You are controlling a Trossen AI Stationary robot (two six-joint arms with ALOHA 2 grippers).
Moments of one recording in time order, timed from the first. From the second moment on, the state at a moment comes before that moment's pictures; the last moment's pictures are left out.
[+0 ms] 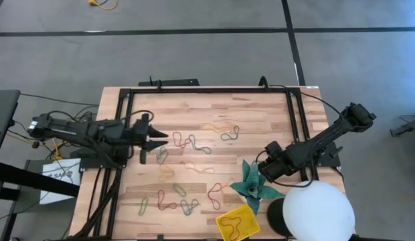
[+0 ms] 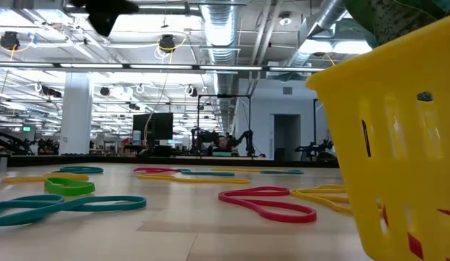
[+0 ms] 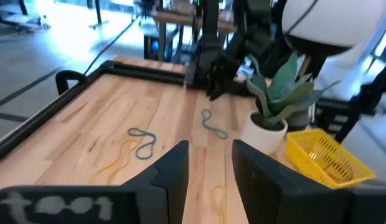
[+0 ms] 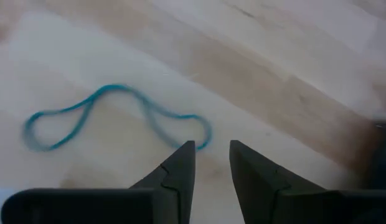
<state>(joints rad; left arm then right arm) -0.17 0.59 0.57 -0.16 -0.23 -0.20 0.51 1.33 0.71 -1.02 0.29 1.54</state>
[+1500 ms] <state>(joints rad) -0.17 0.35 0.42 -0.12 -0.25 -0.27 0.47 1.54 0.66 -0.92 0.31 1.51</state>
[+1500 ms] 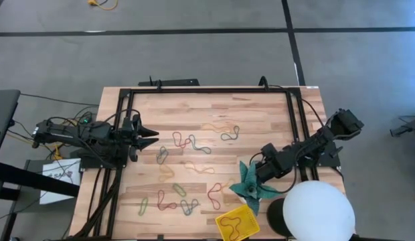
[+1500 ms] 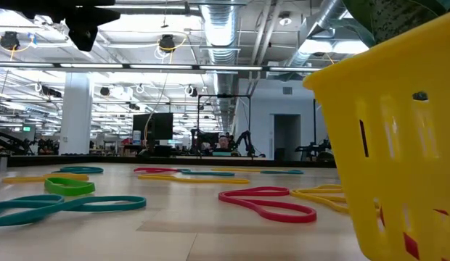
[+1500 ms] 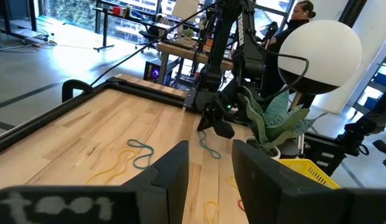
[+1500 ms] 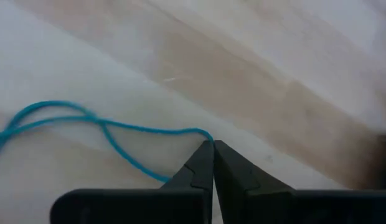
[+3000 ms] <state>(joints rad) -0.17 0.35 0.42 -0.18 -0.30 -0.27 0.56 1.32 1.21 -0.32 0.60 0.35</state>
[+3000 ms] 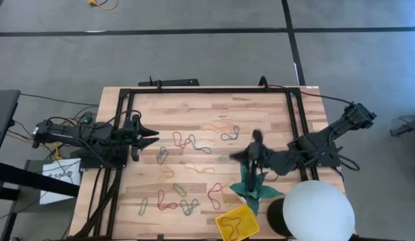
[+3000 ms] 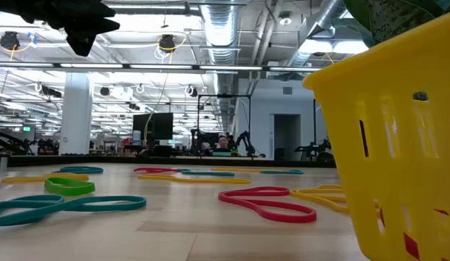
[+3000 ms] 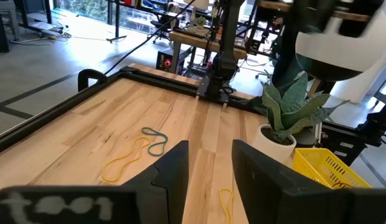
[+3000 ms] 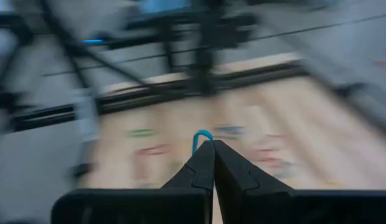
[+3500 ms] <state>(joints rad) -0.17 0.35 0.42 -0.18 -0.30 -0.32 0.72 1.53 1.21 -0.14 0.22 0.37</state>
